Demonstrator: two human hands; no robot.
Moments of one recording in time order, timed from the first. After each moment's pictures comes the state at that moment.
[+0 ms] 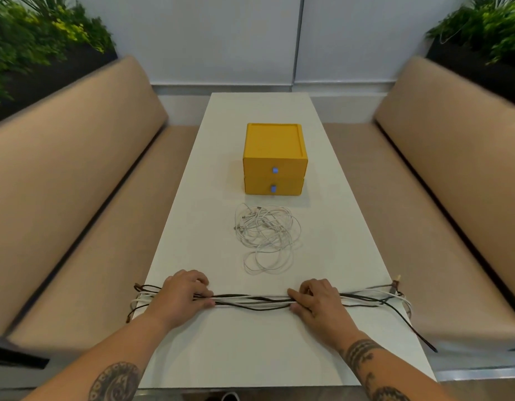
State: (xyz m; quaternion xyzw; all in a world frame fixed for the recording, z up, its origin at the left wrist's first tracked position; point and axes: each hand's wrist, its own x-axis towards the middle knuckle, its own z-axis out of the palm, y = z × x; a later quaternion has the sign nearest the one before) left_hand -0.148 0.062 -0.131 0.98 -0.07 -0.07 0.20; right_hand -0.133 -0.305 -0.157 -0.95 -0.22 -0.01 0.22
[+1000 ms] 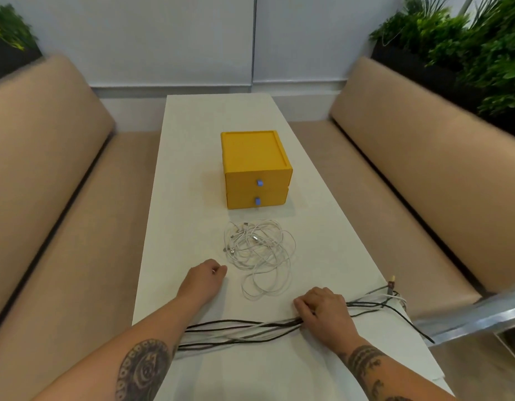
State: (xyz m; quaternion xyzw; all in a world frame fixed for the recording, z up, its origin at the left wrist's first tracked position) left_hand -0.034 0.022 -0.113 0.91 0.08 -0.17 0.36; right_hand -0.118 -0.269 -0.130 -0.98 -0.03 0.02 0.21
